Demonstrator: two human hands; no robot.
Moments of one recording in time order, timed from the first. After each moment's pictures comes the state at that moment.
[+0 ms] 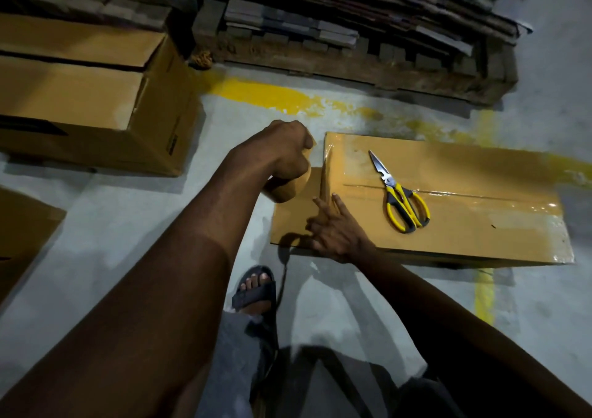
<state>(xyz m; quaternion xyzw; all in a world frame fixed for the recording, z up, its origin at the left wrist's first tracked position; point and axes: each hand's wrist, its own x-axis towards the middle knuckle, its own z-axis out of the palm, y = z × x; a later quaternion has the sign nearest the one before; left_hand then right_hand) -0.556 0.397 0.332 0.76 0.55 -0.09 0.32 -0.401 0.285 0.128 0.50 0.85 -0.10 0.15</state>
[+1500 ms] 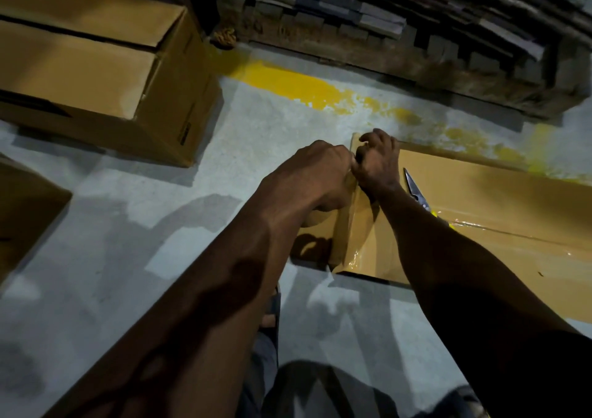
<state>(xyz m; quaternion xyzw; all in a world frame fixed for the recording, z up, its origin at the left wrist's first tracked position) -0.538 0.410 0.323 0.78 0.53 -0.12 0.32 -0.349 0.462 0.089 0.69 0.71 -0.05 -0.08</state>
